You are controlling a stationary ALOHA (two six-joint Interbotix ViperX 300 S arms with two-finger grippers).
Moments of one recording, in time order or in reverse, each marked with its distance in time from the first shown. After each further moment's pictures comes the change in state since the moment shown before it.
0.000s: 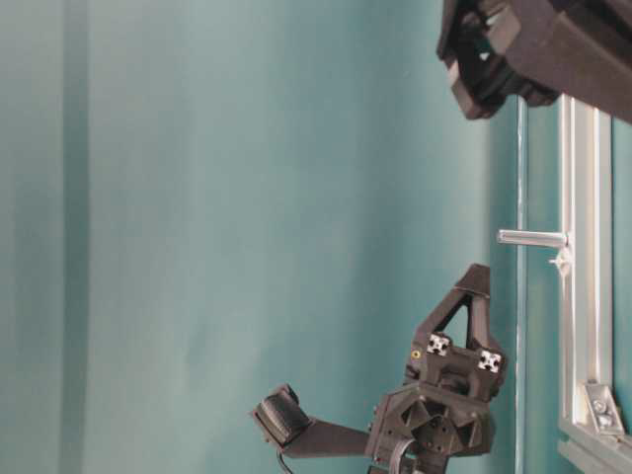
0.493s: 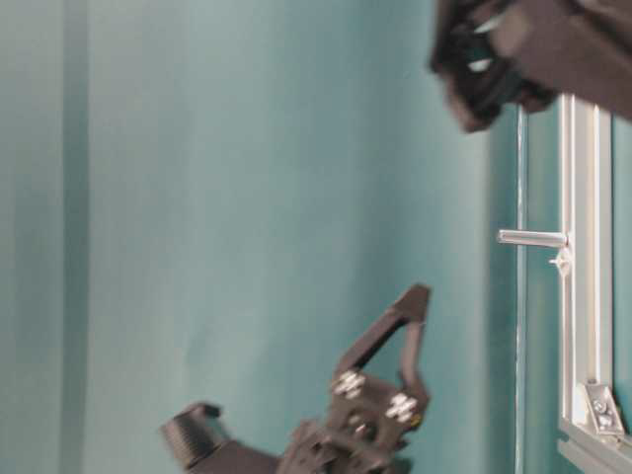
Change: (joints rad) left arm -0.031 -0.281 0.020 0.035 0.342 0.000; right arm 0.025 -0.071 -0.063 0.000 0.262 0.014
